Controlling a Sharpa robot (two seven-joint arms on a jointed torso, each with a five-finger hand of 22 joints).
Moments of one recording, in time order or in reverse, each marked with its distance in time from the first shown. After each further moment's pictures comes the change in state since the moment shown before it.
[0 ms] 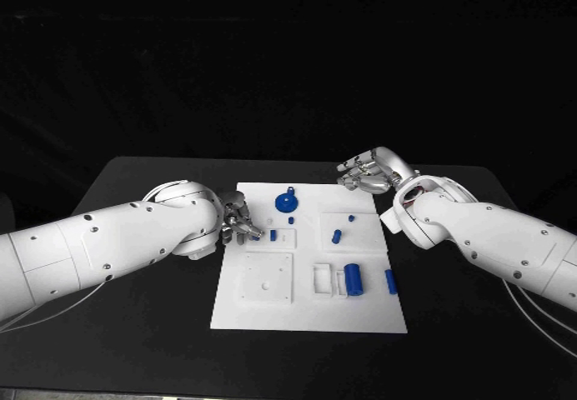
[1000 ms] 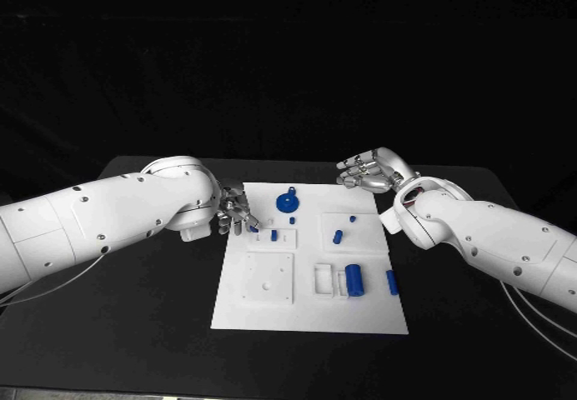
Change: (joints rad) left arm 0.087 0.020 0.001 -0.055 0.102 0.188 -0.010; left_hand 0.016 0.016 -0.020 -0.044 -0.066 -0.005 0.009 -0.008 0.046 0.000 0.000 0.000 0.003 0.001 0.009 0.000 -0.006 0.016 -0.029 0.011 0.031 0.000; right arm 0.000 0.013 0.000 -0.023 0.115 0.023 0.061; right_hand -0.008 -0.016 0.013 0.008 0.009 -0.069 0.020 0.000 0.000 -0.079 0.036 -0.033 -0.003 -0.089 0.044 0.000 -0.173 0.000 -0.056 0.057 0.000 -0.309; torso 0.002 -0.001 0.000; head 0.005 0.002
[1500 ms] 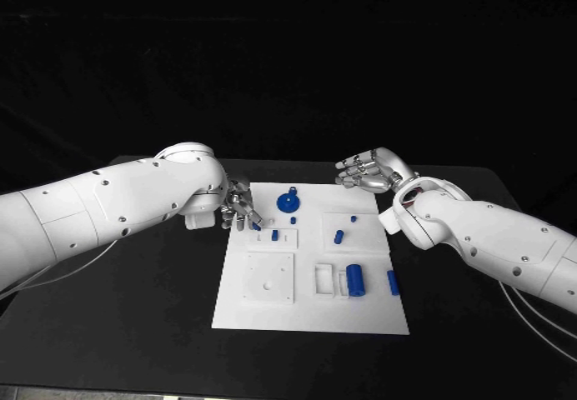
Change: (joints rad) left arm 0.017 0.073 -0.001 -0.100 0.005 0.107 0.001; left_hand 0.001 0.001 -0.005 -0.005 -0.004 -0.002 0.002 0.002 0.011 0.000 0.000 0.000 0.005 -0.003 -0.002 0.000 -0.002 0.000 -0.005 -0.005 0.004 0.001; right arm 0.000 0.007 0.000 0.000 0.007 0.003 0.005; right_hand 0.000 0.000 -0.003 -0.003 0.004 -0.004 0.003 0.000 -0.001 -0.011 0.004 0.000 0.000 -0.018 0.004 0.000 -0.001 0.000 -0.014 0.007 0.000 -0.001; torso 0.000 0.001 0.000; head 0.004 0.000
